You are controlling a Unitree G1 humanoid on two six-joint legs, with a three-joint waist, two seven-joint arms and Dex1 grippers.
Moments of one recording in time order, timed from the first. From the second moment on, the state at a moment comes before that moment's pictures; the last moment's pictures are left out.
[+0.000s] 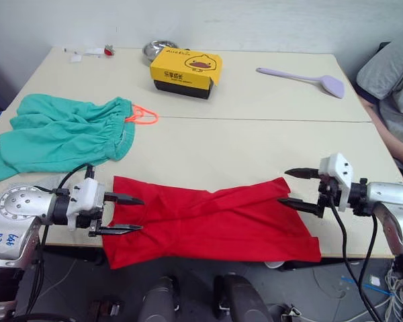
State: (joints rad) left arm -0.15 0.91 0.15 -0.07 -0.51 0.13 -1.37; right arm -0.37 -0.84 -0.03 0.17 0.35 0.30 1.22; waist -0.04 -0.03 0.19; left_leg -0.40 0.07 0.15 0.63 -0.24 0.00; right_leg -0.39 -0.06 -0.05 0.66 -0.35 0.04
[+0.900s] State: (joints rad) left arm -0.11 0.88 0.15 -0.11 -0.51 0.15 -1.33; right arm -0.57 -0.79 0.05 0.50 0.27 0.05 1.42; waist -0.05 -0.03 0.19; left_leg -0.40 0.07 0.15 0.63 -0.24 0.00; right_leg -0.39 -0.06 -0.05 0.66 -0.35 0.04
